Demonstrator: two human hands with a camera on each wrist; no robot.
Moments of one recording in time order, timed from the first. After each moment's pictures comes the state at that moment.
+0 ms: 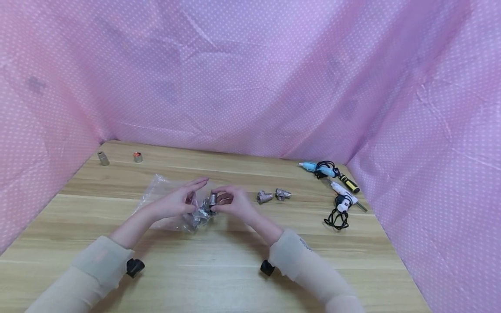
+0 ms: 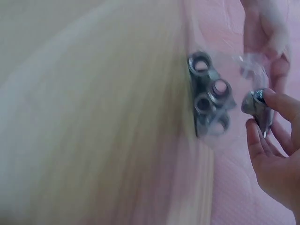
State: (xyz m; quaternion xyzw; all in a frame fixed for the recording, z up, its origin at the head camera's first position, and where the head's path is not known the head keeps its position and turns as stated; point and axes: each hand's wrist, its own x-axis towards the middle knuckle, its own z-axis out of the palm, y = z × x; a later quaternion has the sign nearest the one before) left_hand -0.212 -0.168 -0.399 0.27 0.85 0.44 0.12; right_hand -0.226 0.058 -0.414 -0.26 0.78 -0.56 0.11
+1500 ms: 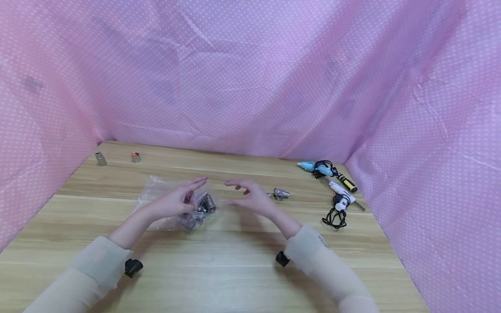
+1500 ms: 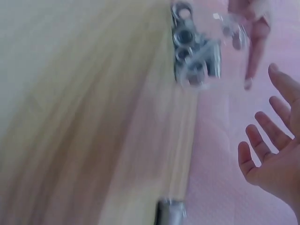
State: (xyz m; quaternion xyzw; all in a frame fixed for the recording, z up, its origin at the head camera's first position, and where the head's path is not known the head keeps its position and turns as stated) left_hand -0.215 -0.166 -0.399 0.28 0.84 0.44 0.12; right_hand -0.241 0.107 -0.399 -0.32 0.85 -0.41 0.03
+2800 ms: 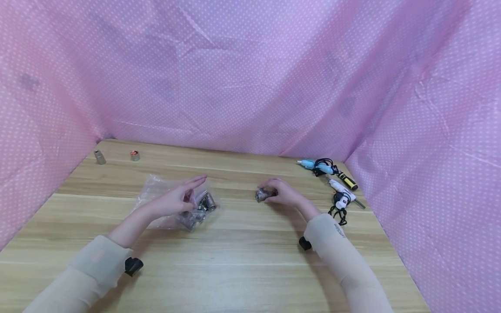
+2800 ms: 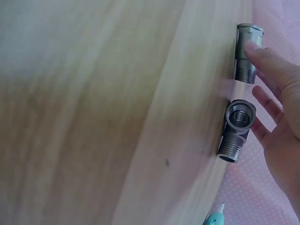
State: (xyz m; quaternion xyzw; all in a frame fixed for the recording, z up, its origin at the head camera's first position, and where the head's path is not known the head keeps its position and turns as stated) left_hand -0.214 -0.166 -0.399 0.28 0.84 0.45 0.11; right_hand -0.299 0.210 -0.438 -0.35 0.90 -0.25 0.05
